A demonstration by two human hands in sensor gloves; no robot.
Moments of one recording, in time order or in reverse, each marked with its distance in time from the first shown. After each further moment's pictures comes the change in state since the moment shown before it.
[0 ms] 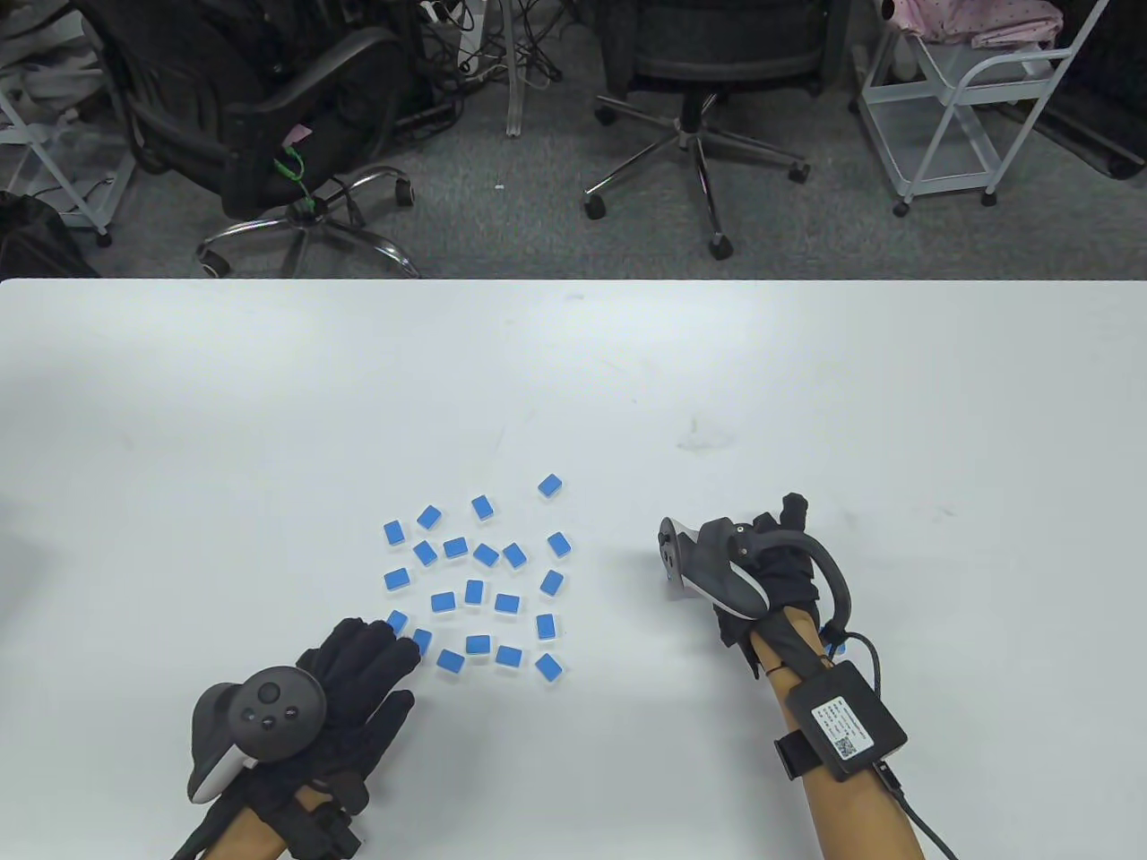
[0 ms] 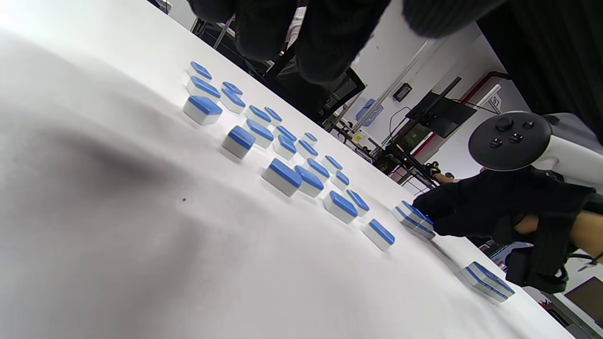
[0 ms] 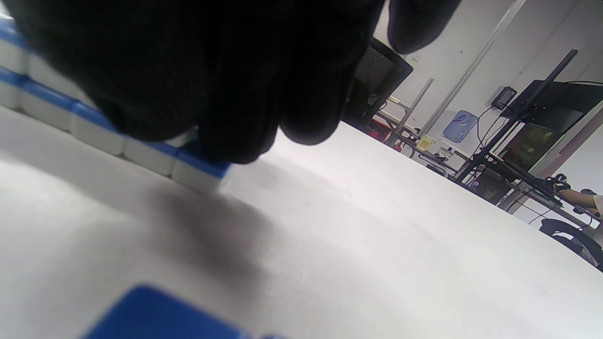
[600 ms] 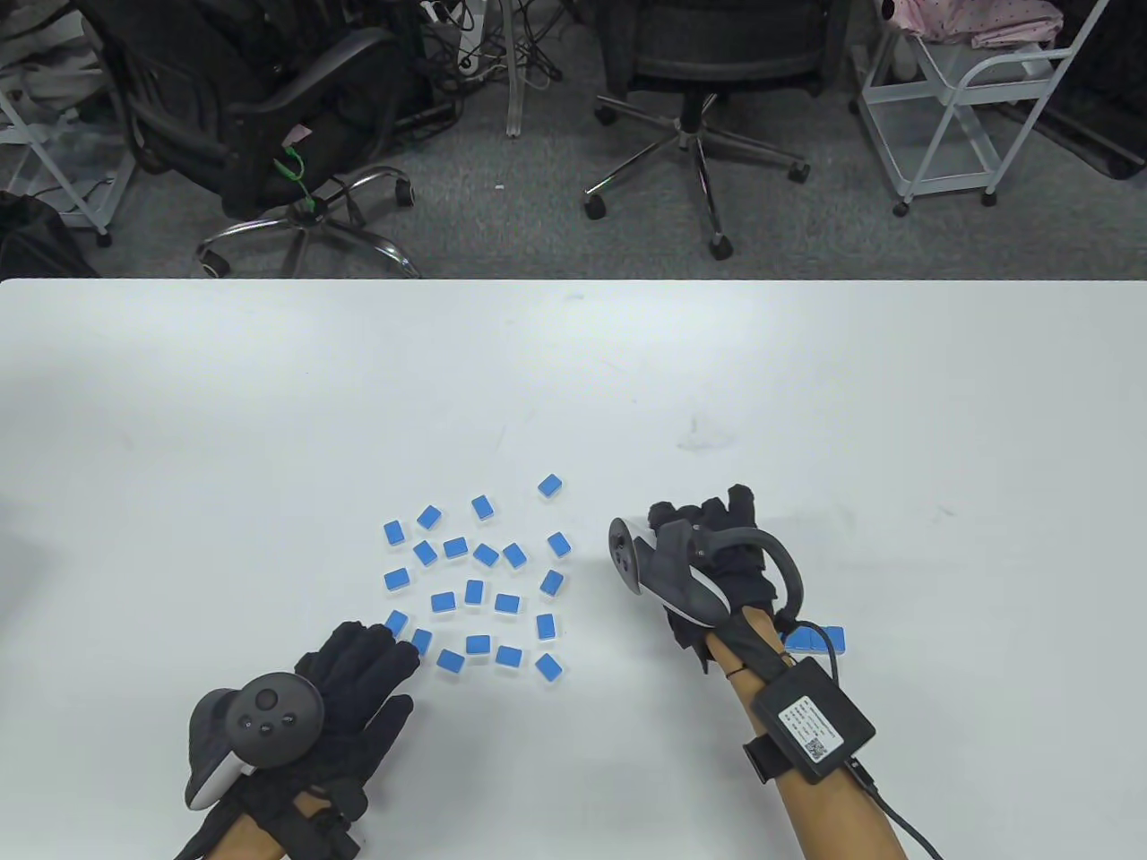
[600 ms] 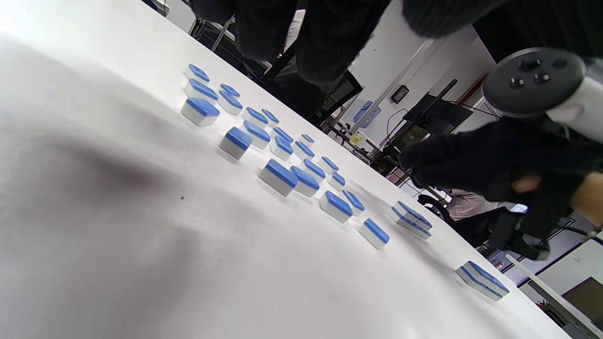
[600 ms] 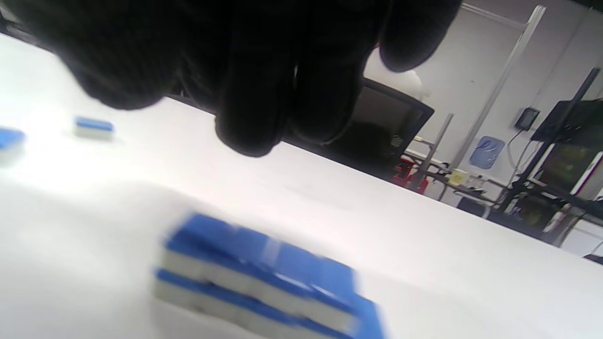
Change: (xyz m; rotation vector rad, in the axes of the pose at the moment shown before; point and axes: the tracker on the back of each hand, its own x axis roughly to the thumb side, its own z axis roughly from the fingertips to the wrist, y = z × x) left_hand 0.001 -0.001 0.004 0.008 -0.008 -0.002; right_hand 0.048 -0.058 0.007 -0.155 -0.073 -0.154
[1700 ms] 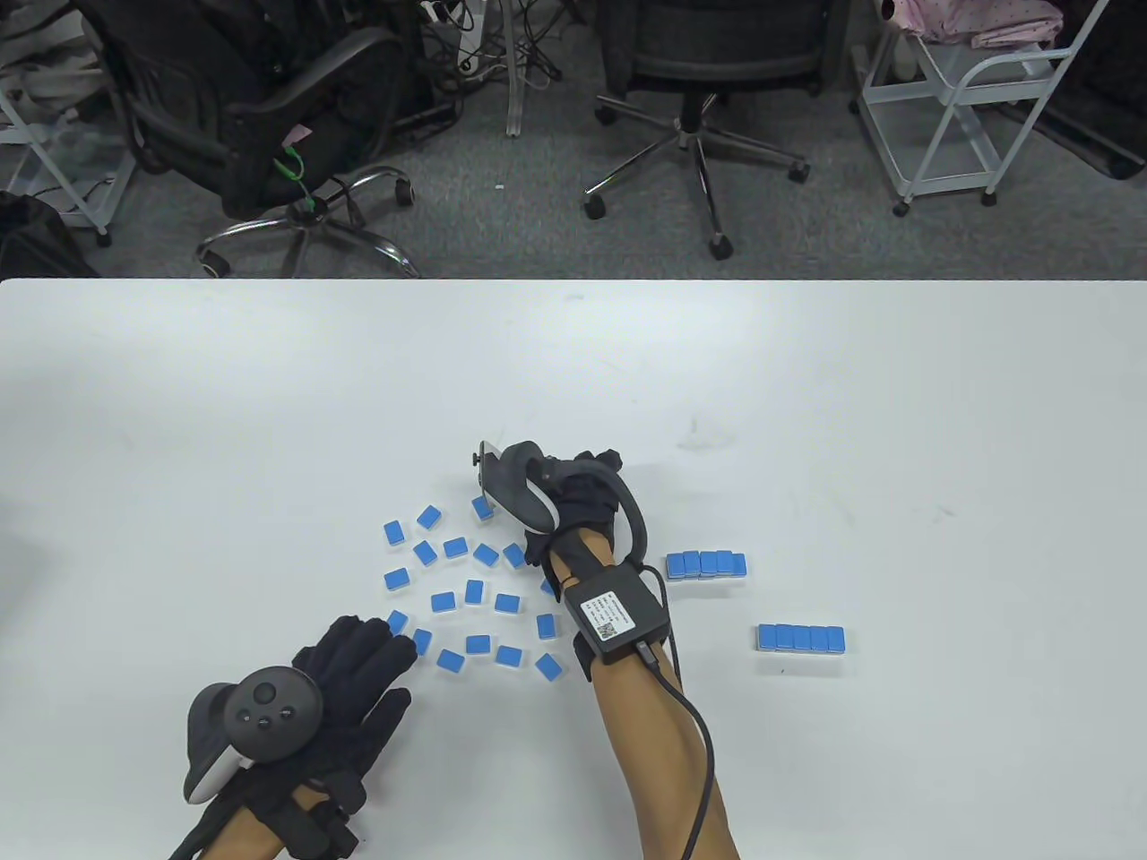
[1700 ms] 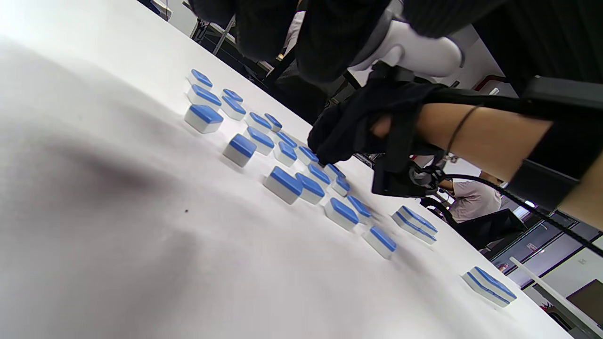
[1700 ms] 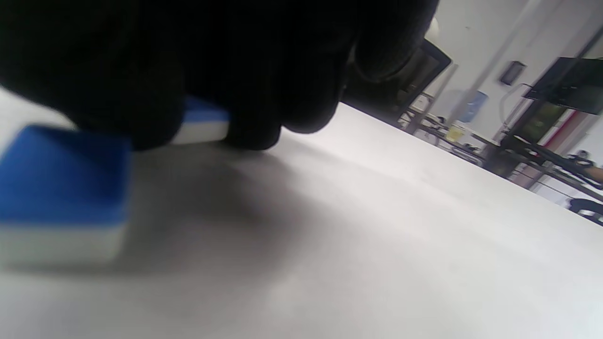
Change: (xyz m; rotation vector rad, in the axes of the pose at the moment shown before) left_hand -0.002 0.004 -0.003 0.008 0.006 -0.002; right_hand 0.097 0.008 -0.075 0.177 0.086 0.071
